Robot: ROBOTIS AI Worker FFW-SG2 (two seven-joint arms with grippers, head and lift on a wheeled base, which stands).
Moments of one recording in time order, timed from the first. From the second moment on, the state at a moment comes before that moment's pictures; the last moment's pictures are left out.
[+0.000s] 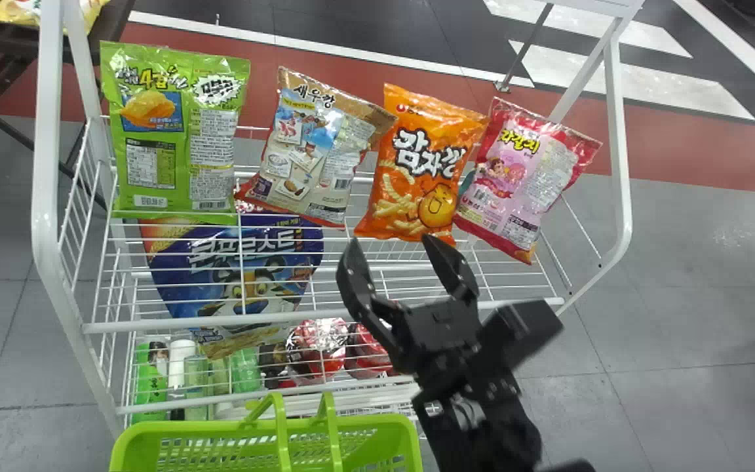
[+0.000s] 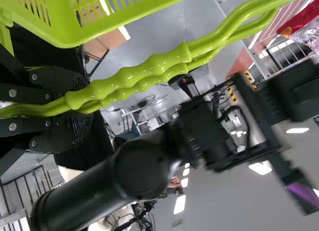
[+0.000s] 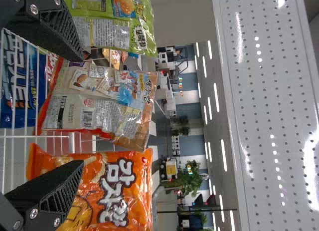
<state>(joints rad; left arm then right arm) 0.68 0.15 -0.28 -2.29 0.31 1.09 -0.99 0.51 -0.08 0.07 -2.08 -0.12 -0.01 0.07</state>
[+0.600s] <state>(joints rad) 0.66 0.15 -0.28 -2.26 0.32 1.09 -1.00 0.13 -0.06 0.12 -1.85 -0.12 0.29 0.06</state>
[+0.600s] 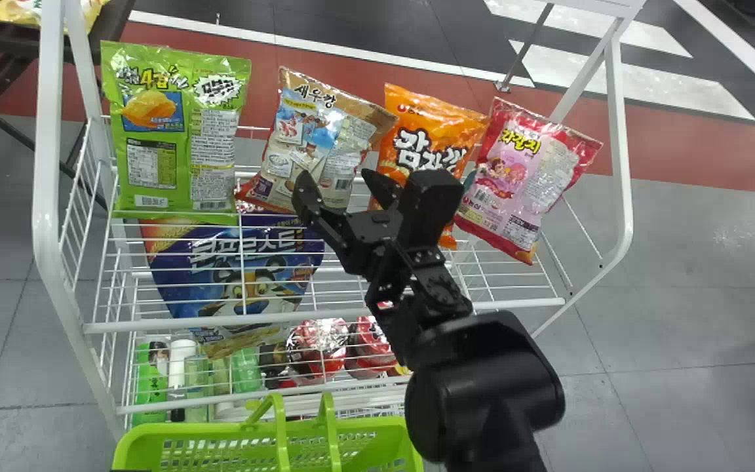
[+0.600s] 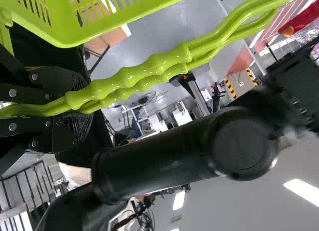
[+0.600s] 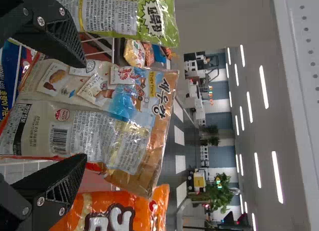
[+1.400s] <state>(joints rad) 0.65 0.15 -0.27 -2.25 0.34 1.10 -1.01 0.02 -0.05 0.15 -1.74 -0.12 0.33 0.07</state>
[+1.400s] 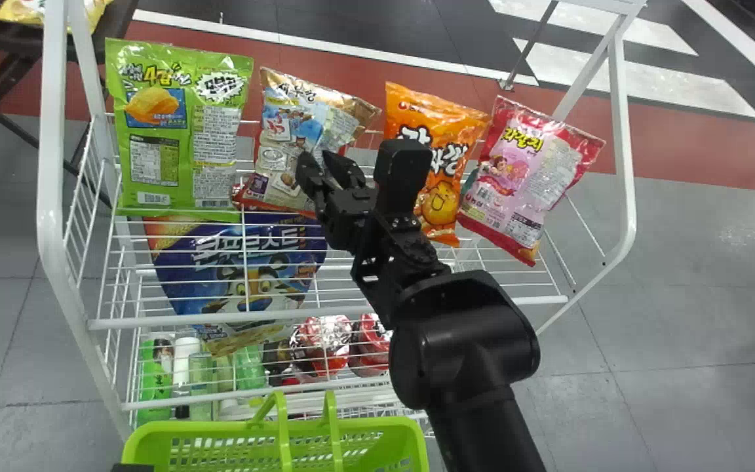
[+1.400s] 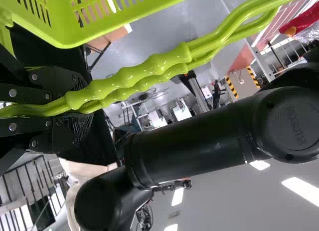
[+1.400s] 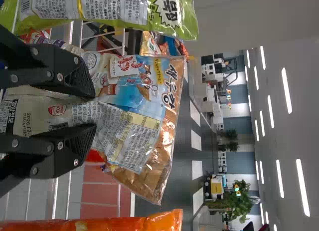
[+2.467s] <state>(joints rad) 0.62 0.15 -0.26 -2.24 0.34 1.10 -0.99 0.54 -0.07 -0.14 -2.40 -0.22 0.46 0.25</state>
